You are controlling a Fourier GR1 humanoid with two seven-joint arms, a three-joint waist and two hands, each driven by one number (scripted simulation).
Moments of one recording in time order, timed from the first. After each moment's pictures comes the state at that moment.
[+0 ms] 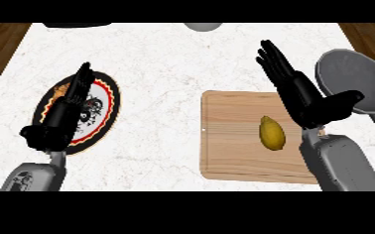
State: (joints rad) left arm -0.14 0.33 -0.11 -1.51 0.08 0.11 -0.09; right arm -0.34 -0.29 0.19 -1.54 -0.28 0.01 0.05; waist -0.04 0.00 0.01
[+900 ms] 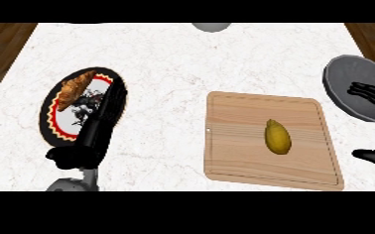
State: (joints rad) left arm -0.05 0.15 -0.21 -1.58 0.10 0.12 -0.10; right arm -0.12 -0.68 -0.12 -1.25 -0.22 0.53 -0.56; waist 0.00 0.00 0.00
